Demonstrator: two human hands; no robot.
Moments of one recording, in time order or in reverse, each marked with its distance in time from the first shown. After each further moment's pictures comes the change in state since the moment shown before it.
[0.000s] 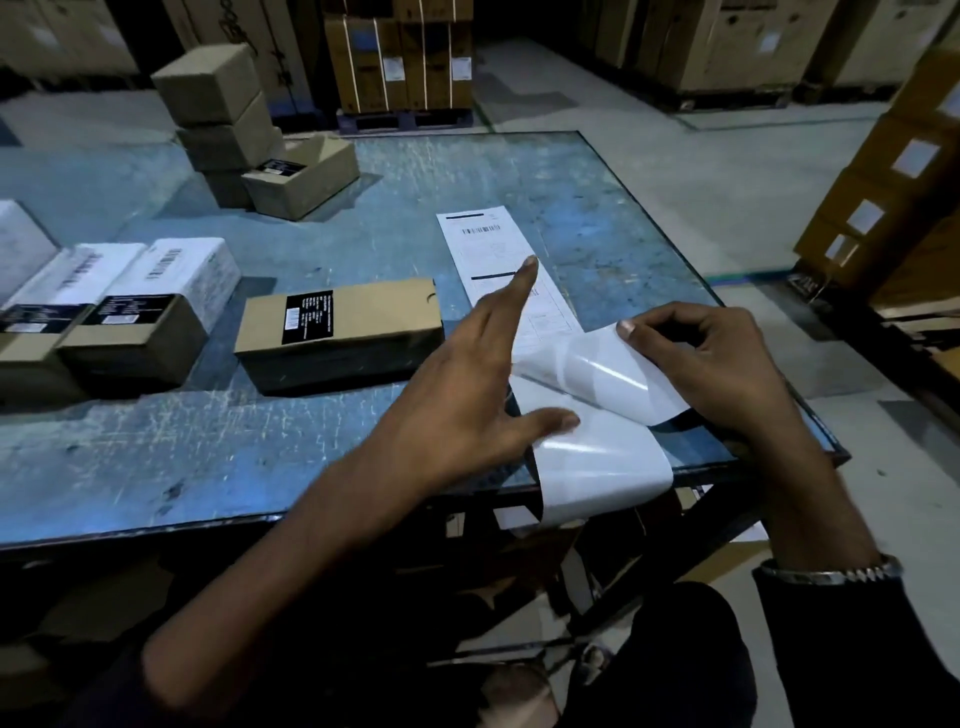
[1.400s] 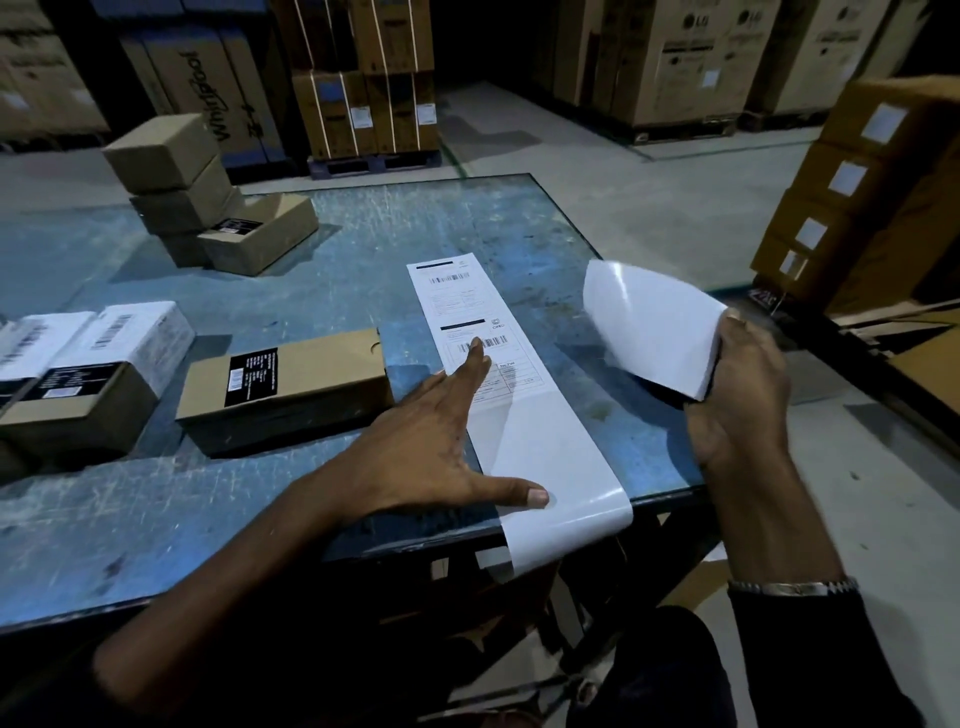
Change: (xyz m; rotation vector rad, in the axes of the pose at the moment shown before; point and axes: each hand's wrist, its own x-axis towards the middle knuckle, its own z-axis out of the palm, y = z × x) left_hand 0.022 -0.014 0.007 0.152 -0.444 -0.192; right_hand 0.024 0.023 -0.028 0.800 0.574 0.282
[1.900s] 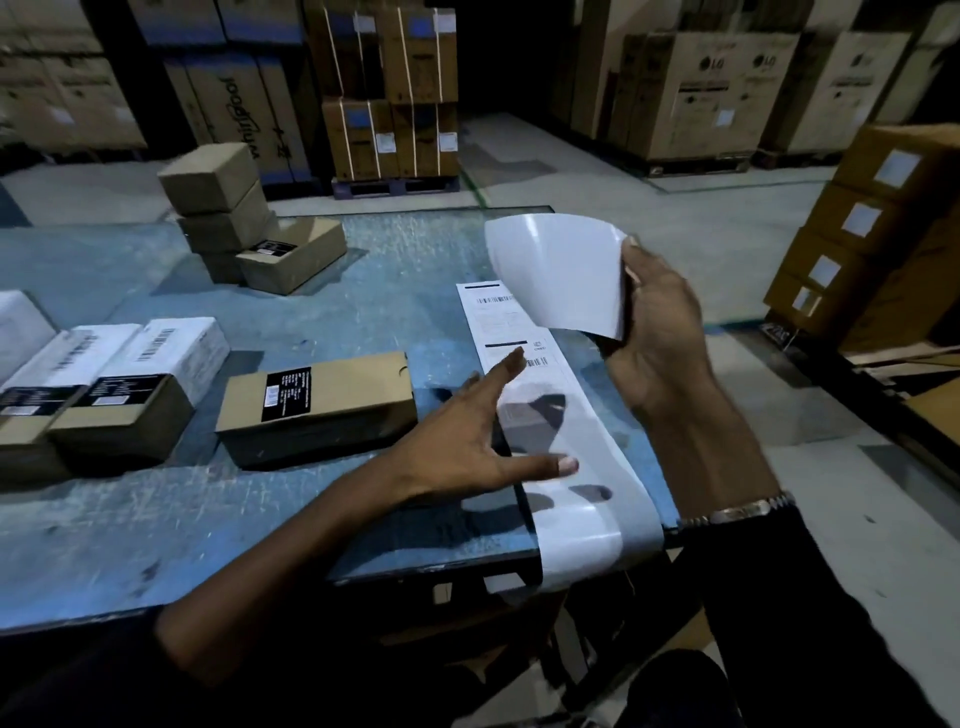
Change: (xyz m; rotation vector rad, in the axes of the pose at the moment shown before) left_hand 0.013 0.012 -0.013 -0.309 0.162 0.097; right_hand -0.026 -0.030 0.120 0.137 -0.407 0.154
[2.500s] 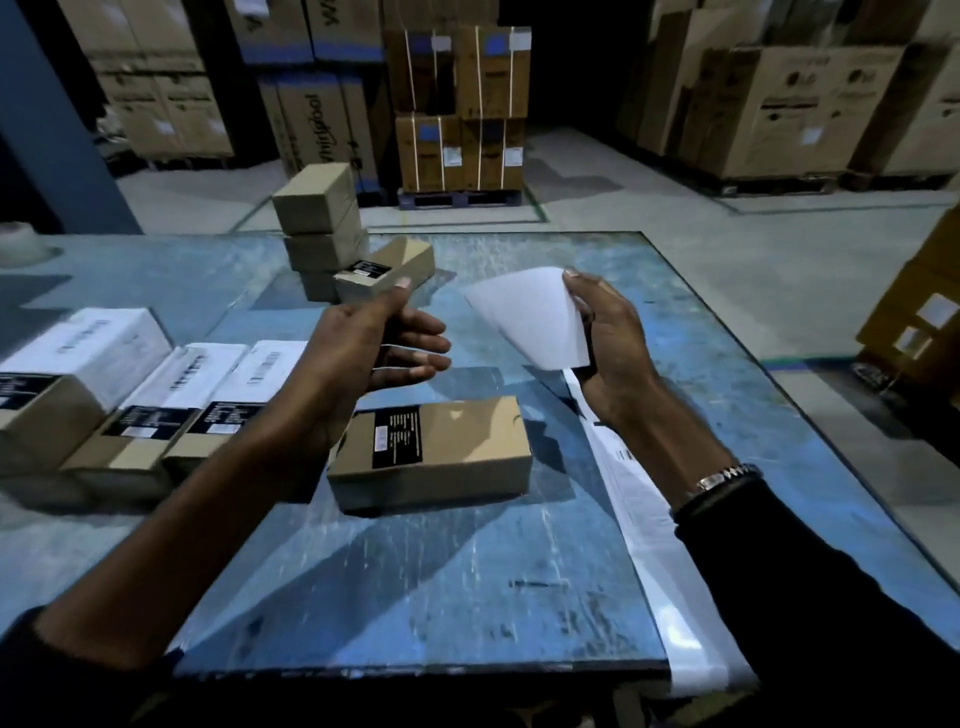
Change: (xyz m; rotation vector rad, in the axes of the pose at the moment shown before) left_hand -0.016 -0.069 -0.159 -0.785 0.569 -0.321; right_hand 0.042 0.096 0.094 -0.194 -0.247 0.123
